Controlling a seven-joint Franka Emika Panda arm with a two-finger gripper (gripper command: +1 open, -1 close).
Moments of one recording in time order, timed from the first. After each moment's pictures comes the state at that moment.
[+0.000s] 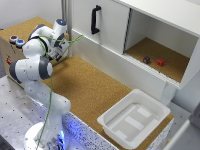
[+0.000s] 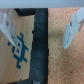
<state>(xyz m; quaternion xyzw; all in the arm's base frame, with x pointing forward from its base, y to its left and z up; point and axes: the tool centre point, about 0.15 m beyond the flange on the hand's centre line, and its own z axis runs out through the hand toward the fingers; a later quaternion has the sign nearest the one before) 0.313 0.341 0.345 -0.98 -0.02 0.00 0.19</state>
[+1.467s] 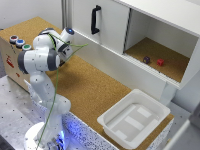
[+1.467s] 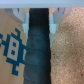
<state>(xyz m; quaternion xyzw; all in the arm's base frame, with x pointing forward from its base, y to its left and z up) 0.339 0.357 0.302 -0.97 -0.02 0.03 0.23</state>
